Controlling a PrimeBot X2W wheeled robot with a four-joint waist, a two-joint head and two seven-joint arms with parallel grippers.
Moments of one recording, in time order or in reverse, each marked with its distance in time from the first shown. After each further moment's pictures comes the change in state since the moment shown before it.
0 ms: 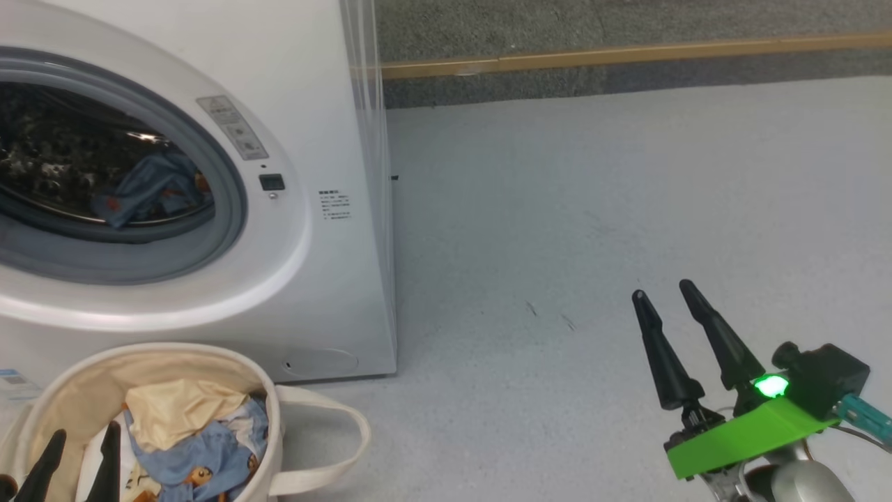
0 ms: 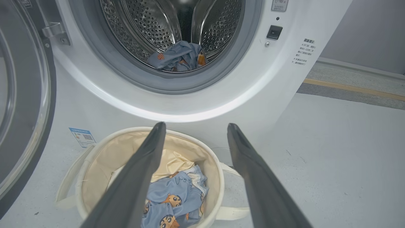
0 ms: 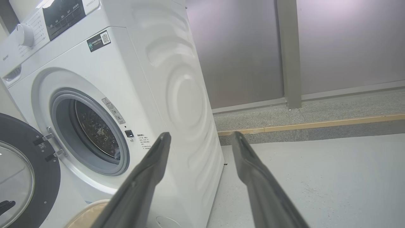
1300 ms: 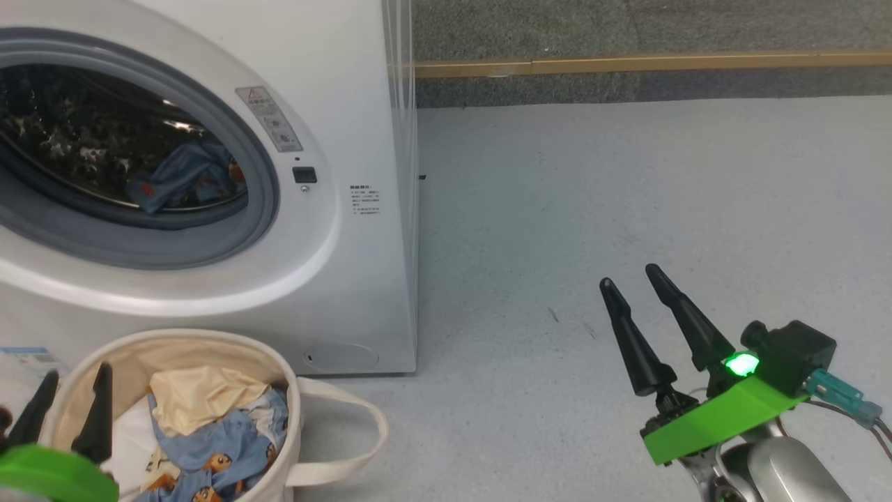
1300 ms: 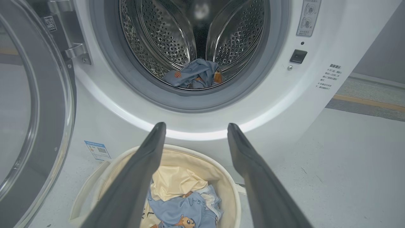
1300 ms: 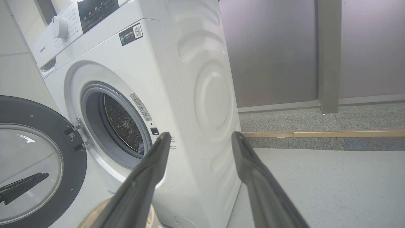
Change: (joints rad) left arm -0.282 0.024 -0.169 0.212 -0.088 -0.033 0.000; right arm -0.084 -0.023 0.084 0.036 0.025 0.000 0.000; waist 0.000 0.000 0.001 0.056
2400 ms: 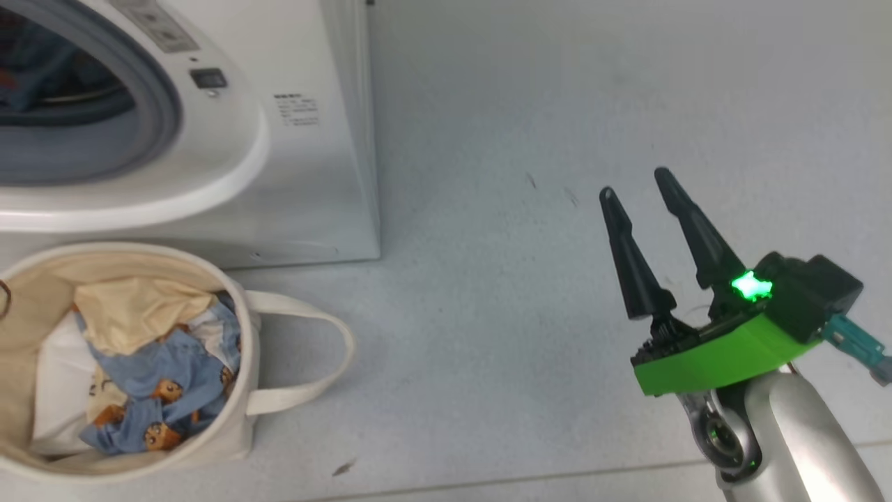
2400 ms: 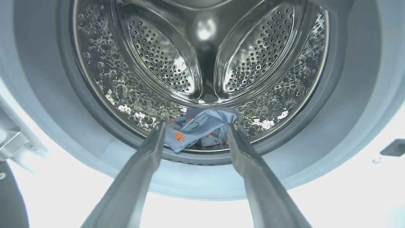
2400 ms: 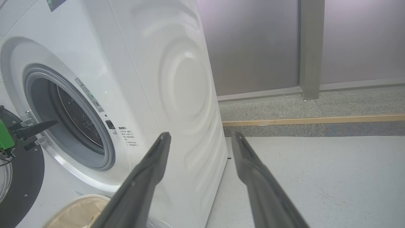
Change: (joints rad) left arm -0.758 0.079 -0.359 0.402 -0.241 -0.117 0.000; right arm -0.147 0.073 -0.051 -0.076 -0.127 0.000 0.001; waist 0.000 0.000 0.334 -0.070
